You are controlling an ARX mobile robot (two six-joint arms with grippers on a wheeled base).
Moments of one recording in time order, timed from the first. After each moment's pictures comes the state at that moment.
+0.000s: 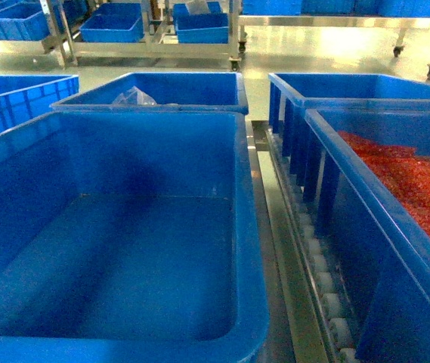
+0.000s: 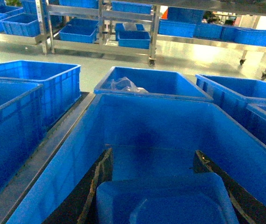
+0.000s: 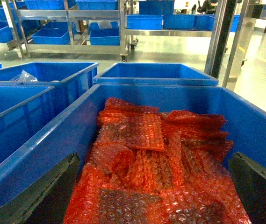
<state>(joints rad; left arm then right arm) -0.46 0.20 0.13 0.08 -0.44 -0.08 0.00 0.00 0.01 -0.01 0.00 0.00</state>
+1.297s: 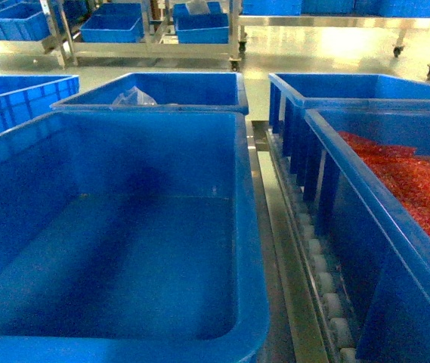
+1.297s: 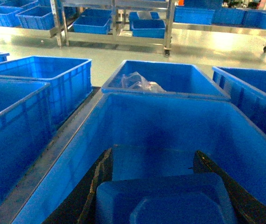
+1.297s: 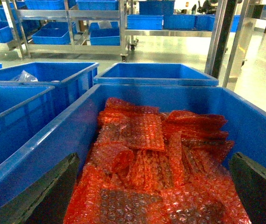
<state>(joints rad) -0.51 0.58 0.21 0.29 -0.57 -0.07 0.00 0.00 0.01 -0.01 0.00 0.00</state>
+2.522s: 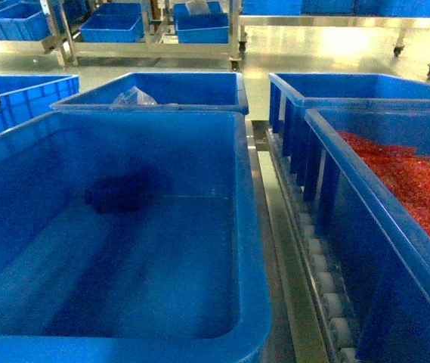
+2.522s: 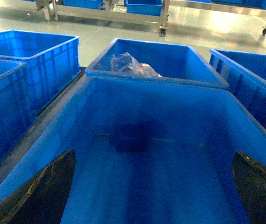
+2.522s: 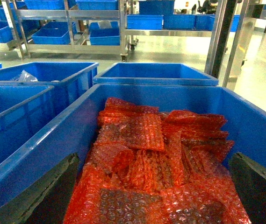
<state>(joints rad) -0.44 0.94 0.33 0.47 -0.46 -0.15 0.00 0.00 0.01 -0.01 0.00 0.00</state>
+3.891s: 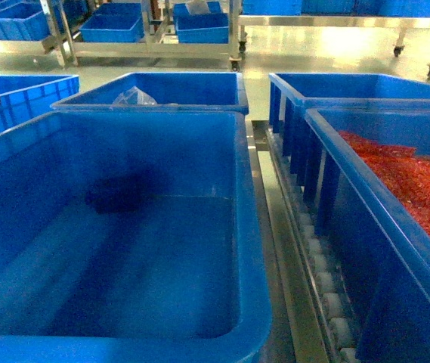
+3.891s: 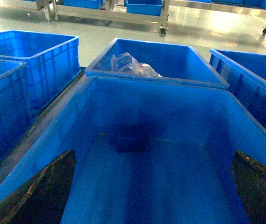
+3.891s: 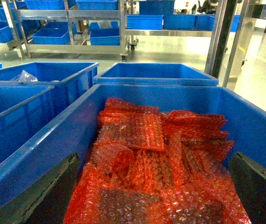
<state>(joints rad) -0.44 0.94 0.33 0.47 -0.46 -0.15 0.00 0.00 0.01 -0.01 0.00 0.00</state>
